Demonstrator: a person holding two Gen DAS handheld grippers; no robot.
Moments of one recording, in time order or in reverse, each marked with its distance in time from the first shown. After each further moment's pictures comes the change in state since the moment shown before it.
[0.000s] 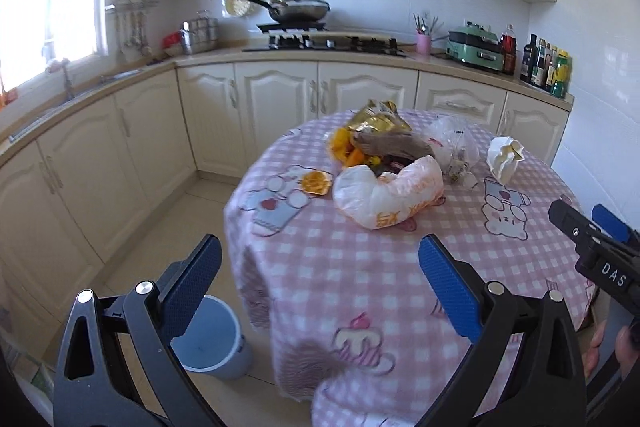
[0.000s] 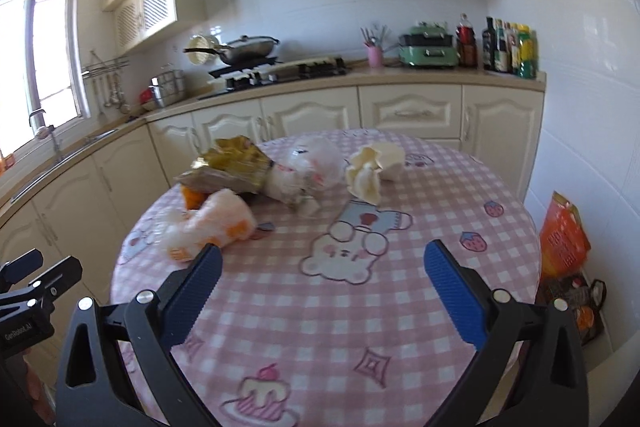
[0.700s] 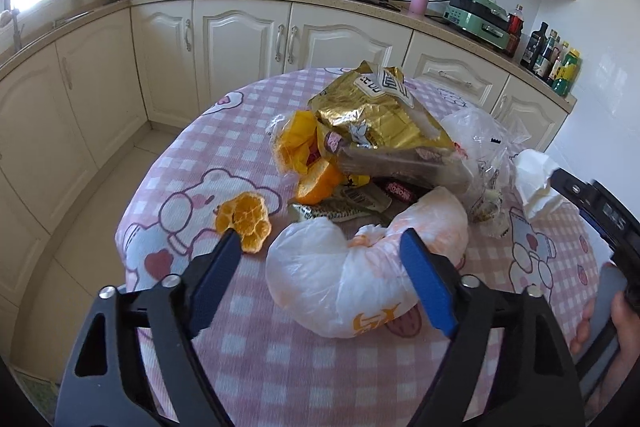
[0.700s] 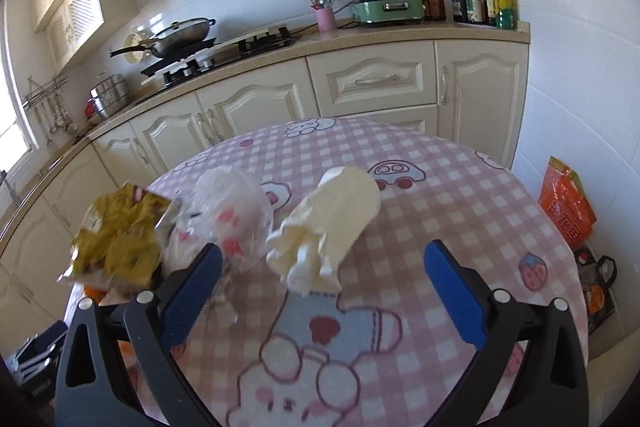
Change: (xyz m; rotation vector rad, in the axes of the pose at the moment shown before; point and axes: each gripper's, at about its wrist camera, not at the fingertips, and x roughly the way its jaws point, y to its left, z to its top) left arm 0.142 -0.016 0.043 -0.077 0.194 -0.142; right arm 0.149 -0.044 0.066 0.155 0.129 -0.122
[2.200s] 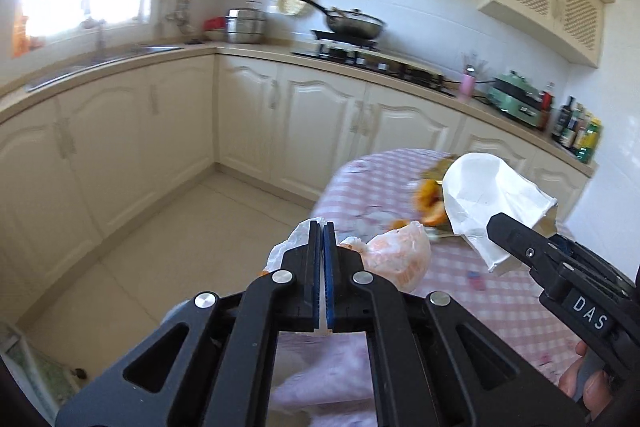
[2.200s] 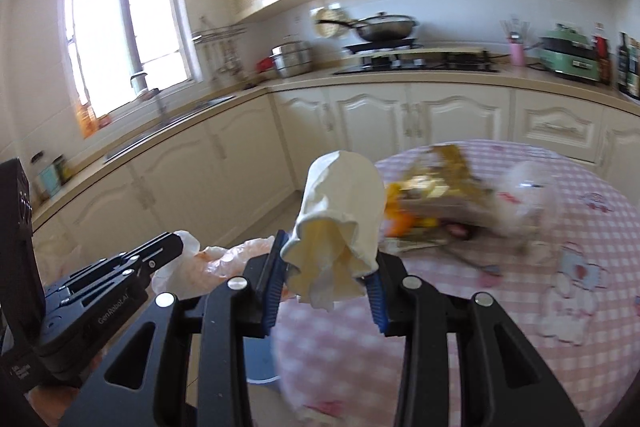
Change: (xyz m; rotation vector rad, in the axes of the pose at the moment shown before) left arm -0.144 0.113 -0.041 -0.121 -0.257 0.183; right arm -0.128 0.219 -0.082 -0.365 -0.005 0.542
